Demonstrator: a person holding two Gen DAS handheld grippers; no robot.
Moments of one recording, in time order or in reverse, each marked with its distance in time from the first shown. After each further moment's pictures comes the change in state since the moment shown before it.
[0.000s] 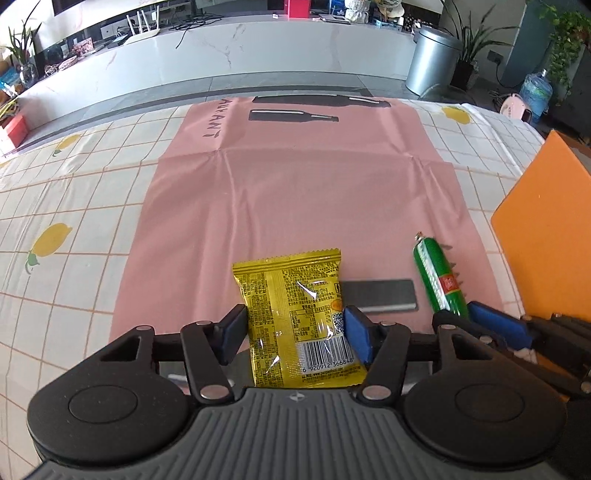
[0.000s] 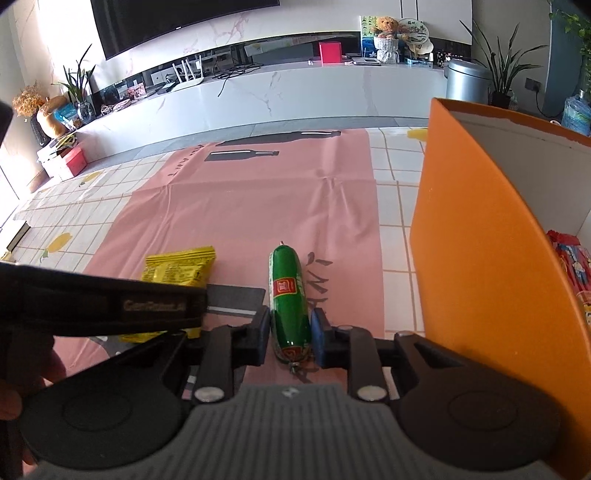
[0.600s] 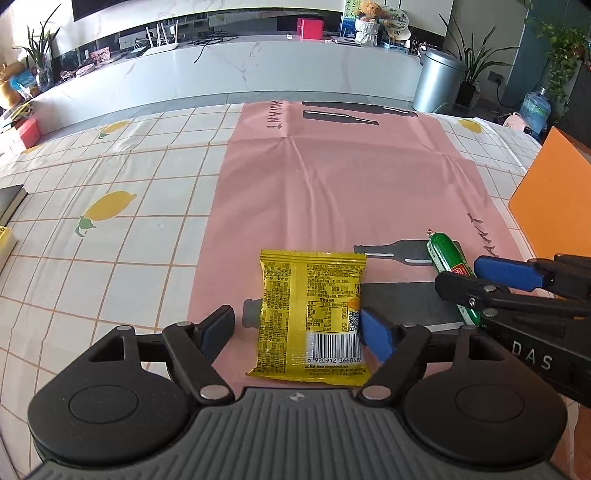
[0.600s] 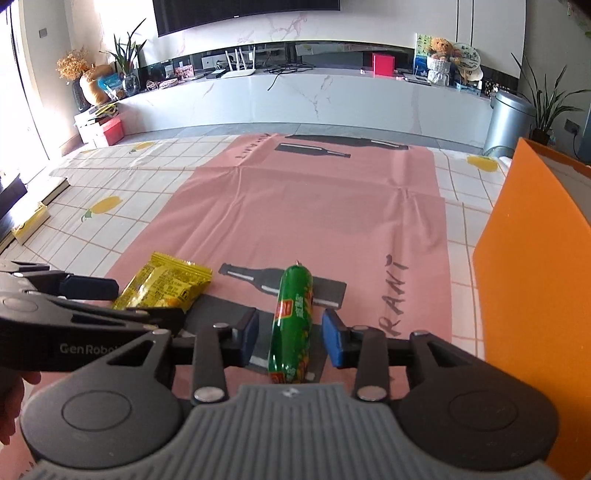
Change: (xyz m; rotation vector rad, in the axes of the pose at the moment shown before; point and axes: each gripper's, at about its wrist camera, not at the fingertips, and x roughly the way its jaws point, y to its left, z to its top) left arm -0.022 0.052 -0.044 -0.030 -0.096 0.002; right arm -0.003 0.047 -0.006 -0.153 -0.032 0.051
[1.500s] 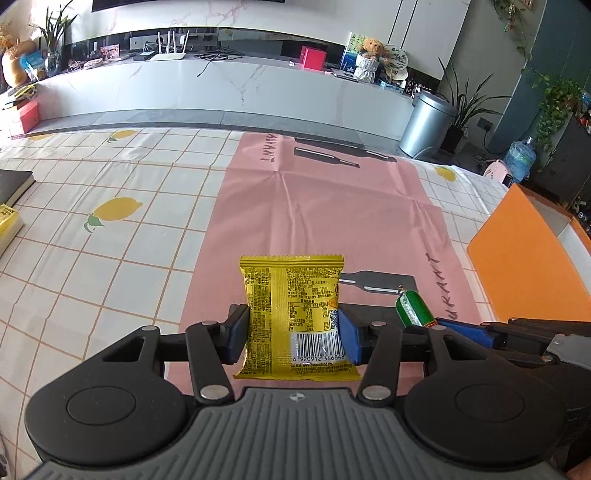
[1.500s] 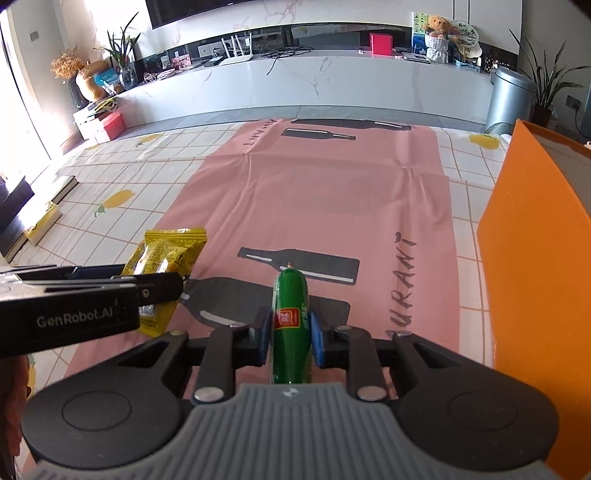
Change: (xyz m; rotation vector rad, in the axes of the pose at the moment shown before) left arm -0.048 0.003 -0.002 -0.112 -0.087 -0.102; right arm -0.026 0.011 -0.004 0.041 0.073 0.020
